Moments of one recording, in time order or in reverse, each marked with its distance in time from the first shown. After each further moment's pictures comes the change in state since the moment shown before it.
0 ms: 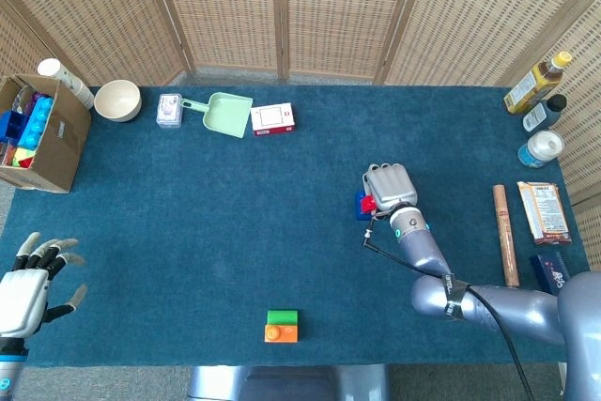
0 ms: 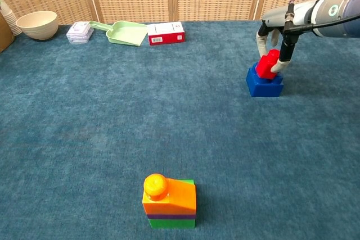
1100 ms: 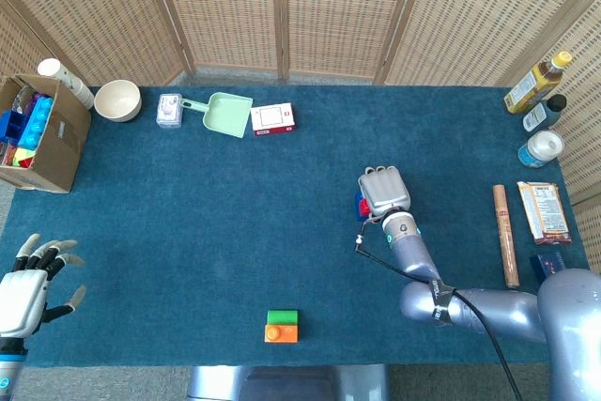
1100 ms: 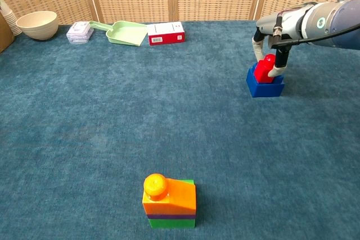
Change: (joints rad) left arm -0.002 -0.015 0.004 0.042 -0.006 -0.008 -0.040; right arm 0.020 -0.062 -0.020 0.011 0.013 0.082 -0.074
